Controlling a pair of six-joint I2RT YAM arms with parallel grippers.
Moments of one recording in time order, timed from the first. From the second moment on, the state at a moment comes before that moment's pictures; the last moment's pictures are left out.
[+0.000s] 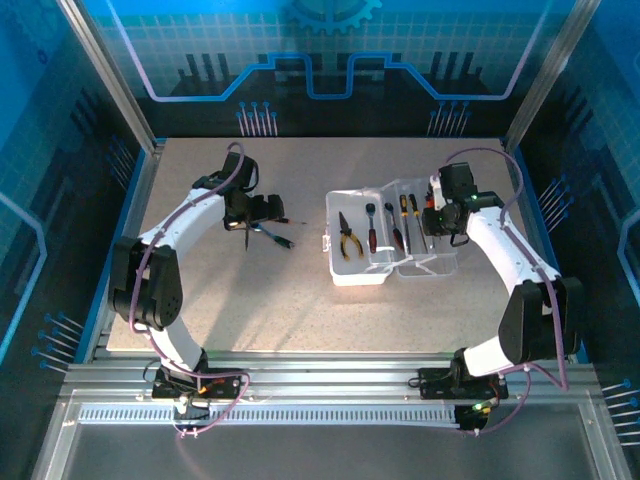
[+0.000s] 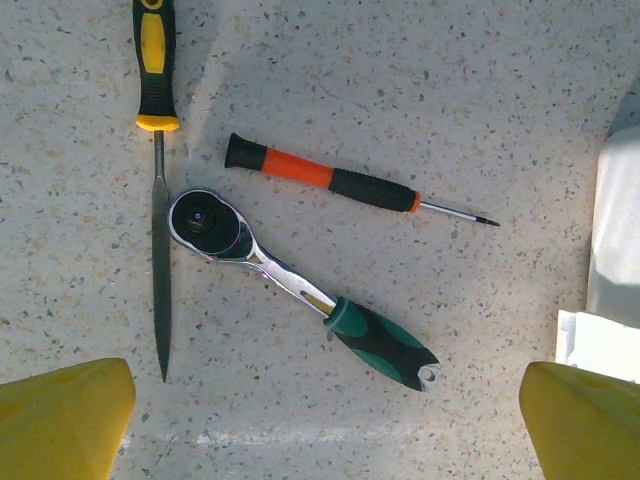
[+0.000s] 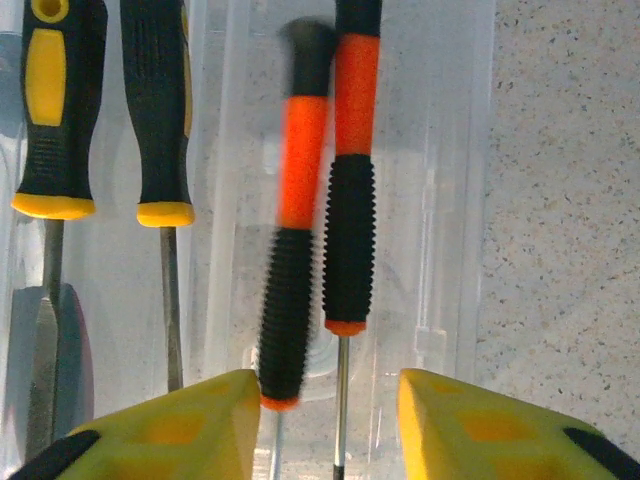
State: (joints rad) left arm -0.20 1.72 1.32 -0.72 0.08 -0.42; right arm 0.12 1.46 1.16 -0.79 0.08 0.02
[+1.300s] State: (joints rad) left arm -0.10 2.30 1.84 -0.87 -0.12 -0.31; right arm 0.34 1.39 1.24 -0.78 -0.08 0.01
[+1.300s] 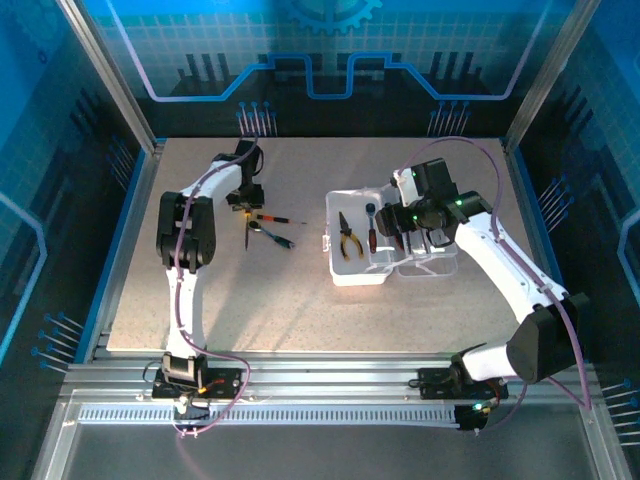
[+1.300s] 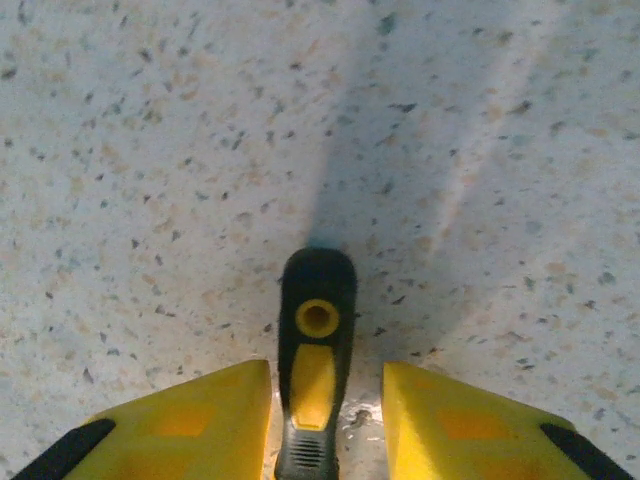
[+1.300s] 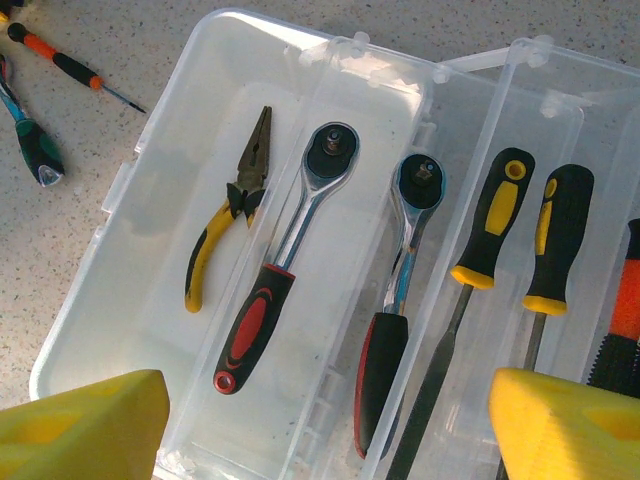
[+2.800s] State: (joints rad) left arm -0.40 1.63 1.50 -0.48 0.41 -0.62; right arm 0.60 1.54 1.24 -0.31 -0.37 0.26
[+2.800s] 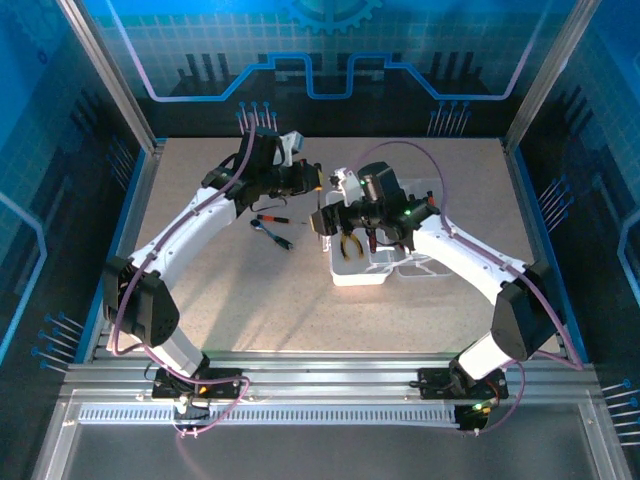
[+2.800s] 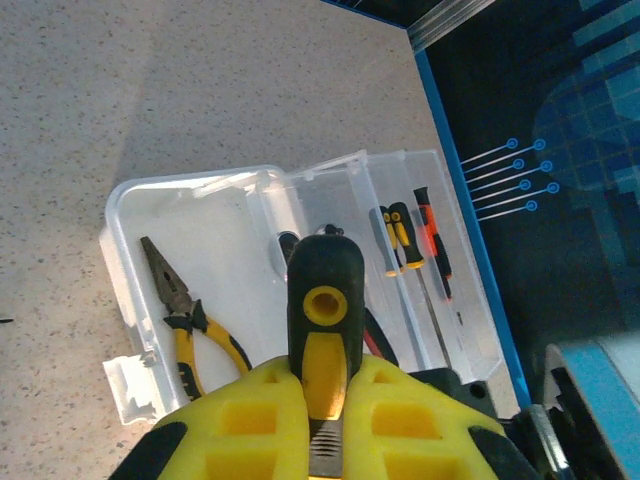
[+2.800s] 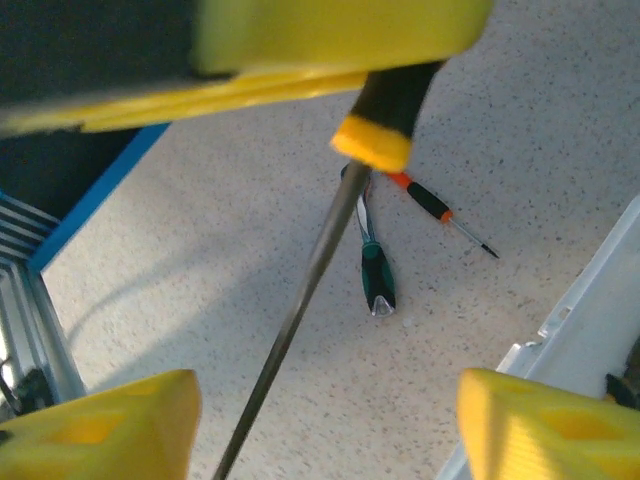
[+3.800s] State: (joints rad) left arm -0.19 1.57 1.59 -0.74 0.02 -0.35; right arm 0.29 1.32 1.20 -0.64 -0.18 0.13
